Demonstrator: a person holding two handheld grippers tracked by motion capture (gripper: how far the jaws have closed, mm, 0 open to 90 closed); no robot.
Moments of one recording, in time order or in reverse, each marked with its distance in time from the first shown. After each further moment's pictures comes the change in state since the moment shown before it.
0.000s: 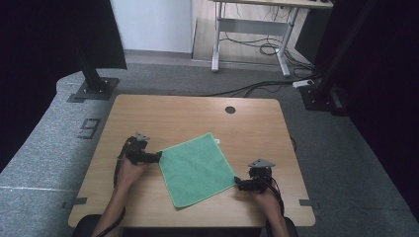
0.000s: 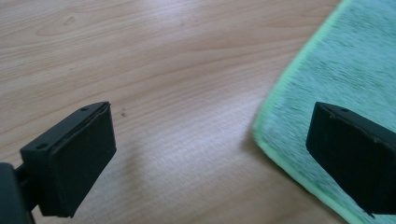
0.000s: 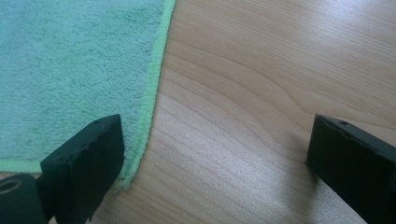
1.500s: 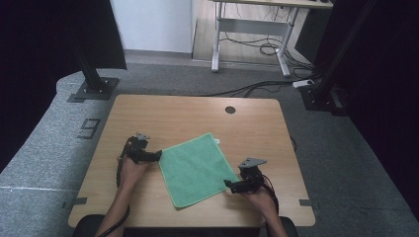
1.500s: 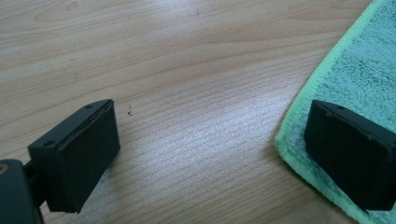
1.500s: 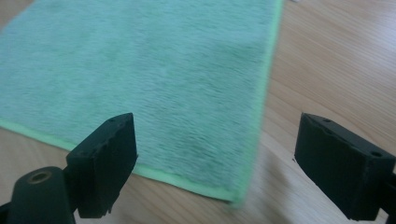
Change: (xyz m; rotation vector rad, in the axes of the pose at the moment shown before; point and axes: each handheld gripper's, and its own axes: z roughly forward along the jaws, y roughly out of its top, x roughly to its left) left arm 0.004 -0.003 0.013 0.015 0.021 -0.019; right arm 0.032 0.025 -0.011 0.008 0.209 -0.121
